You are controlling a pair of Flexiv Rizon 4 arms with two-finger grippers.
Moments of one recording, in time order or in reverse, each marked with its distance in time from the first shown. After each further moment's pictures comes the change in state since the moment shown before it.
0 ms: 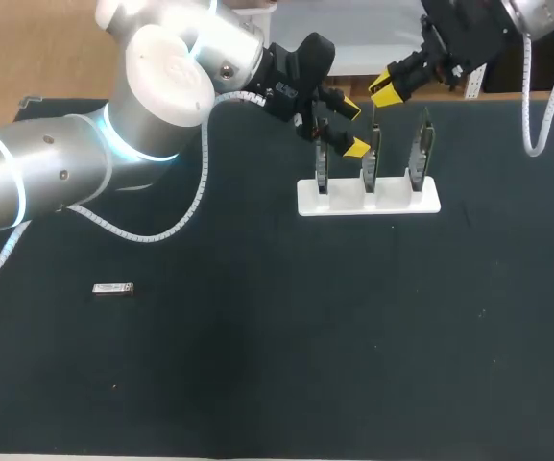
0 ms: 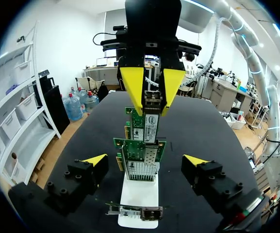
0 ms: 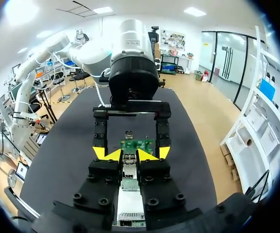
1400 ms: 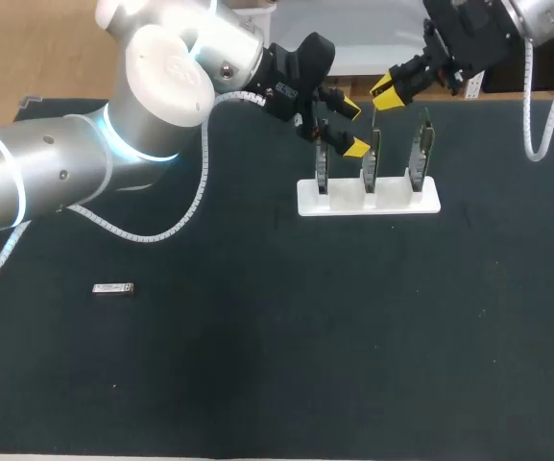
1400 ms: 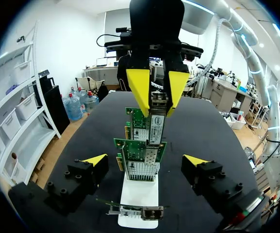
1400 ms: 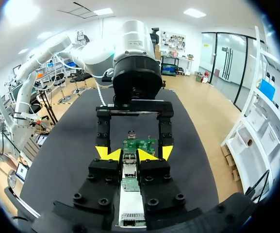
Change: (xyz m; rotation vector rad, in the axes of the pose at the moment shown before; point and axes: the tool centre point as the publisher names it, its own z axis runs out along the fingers) left arm 0.000 0.000 0.000 0.000 0.000 0.000; right arm 0.002 0.004 0.000 -0.001 -0.016 0.001
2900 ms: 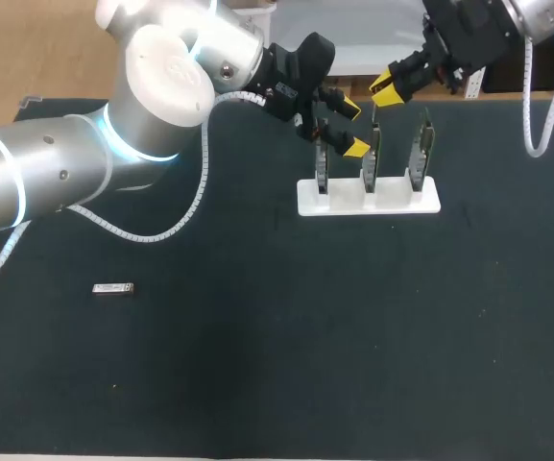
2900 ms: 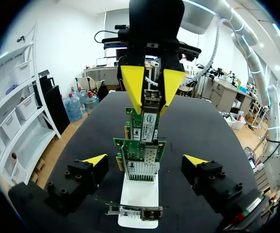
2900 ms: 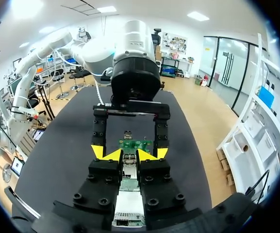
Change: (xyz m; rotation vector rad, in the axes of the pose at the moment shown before) left arm 0.000 0.000 0.000 0.000 0.000 0.000; right arm -0.002 -0.005 -0.001 0.024 0.007 -0.053
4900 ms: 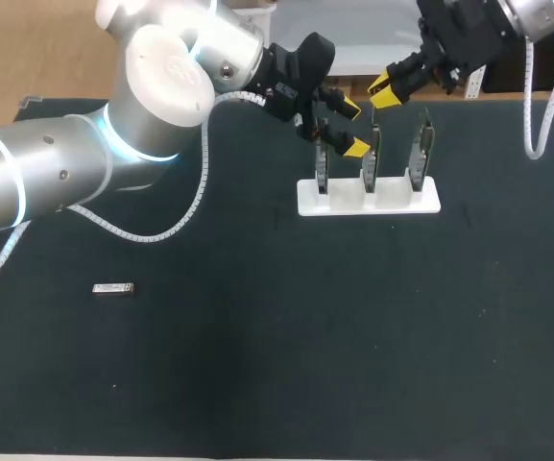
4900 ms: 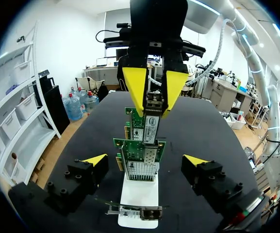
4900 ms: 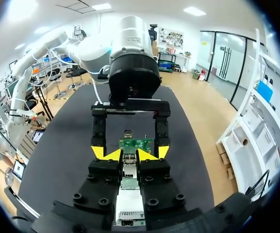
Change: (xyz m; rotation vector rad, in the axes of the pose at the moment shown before) left arm 0.000 0.000 0.000 0.000 0.000 0.000; right arm 0.001 0.002 0.002 0.016 0.041 0.042
